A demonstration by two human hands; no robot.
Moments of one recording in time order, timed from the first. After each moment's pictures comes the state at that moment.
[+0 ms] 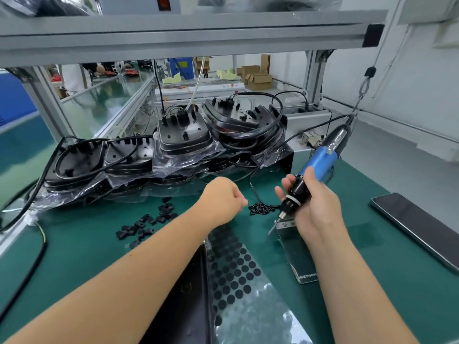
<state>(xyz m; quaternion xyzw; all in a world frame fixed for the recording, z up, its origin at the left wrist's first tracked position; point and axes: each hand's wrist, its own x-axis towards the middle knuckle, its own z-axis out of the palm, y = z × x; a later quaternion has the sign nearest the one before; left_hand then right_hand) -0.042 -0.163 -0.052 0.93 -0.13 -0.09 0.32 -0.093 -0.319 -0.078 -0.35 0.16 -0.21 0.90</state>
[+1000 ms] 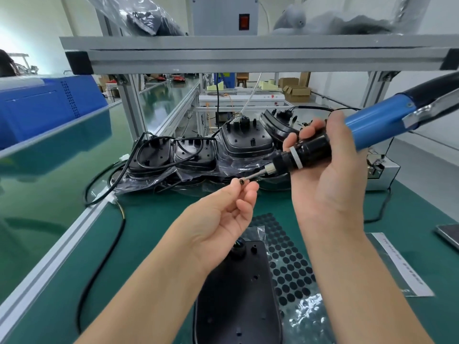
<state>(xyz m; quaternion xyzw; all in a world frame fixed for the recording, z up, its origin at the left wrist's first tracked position) -0.133 -0.051 -0.007 0.31 0.08 -0.19 0.93 -0.120 -0.184 0.019 -0.28 -0.14 -0.26 0.92</state>
